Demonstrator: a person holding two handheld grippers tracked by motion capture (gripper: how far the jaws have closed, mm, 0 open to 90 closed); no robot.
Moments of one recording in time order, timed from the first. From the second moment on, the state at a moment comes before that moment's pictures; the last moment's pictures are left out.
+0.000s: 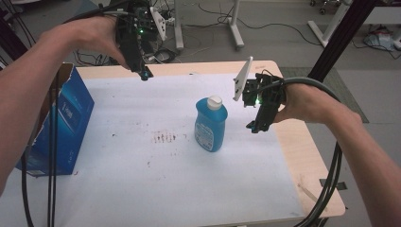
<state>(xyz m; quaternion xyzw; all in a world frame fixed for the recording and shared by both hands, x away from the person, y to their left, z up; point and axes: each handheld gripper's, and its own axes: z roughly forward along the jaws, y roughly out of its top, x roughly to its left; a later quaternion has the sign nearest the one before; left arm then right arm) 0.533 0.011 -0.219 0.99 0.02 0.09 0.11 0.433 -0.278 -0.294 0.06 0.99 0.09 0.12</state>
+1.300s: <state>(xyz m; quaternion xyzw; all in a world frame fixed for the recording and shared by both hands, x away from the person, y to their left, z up) 0.524 0.035 -0.223 0.99 0.04 0.09 0.13 0.375 -0.257 -0.353 0.36 0.85 0.35 0.15</state>
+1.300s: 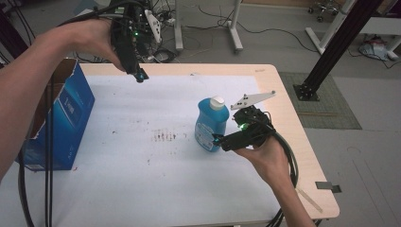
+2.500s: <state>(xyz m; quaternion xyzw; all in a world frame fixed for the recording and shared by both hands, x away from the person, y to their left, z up) 0.523 0.044 -0.225 0.99 0.05 0.09 0.14 0.384 -0.228 -0.373 0.39 0.82 0.37 0.19</state>
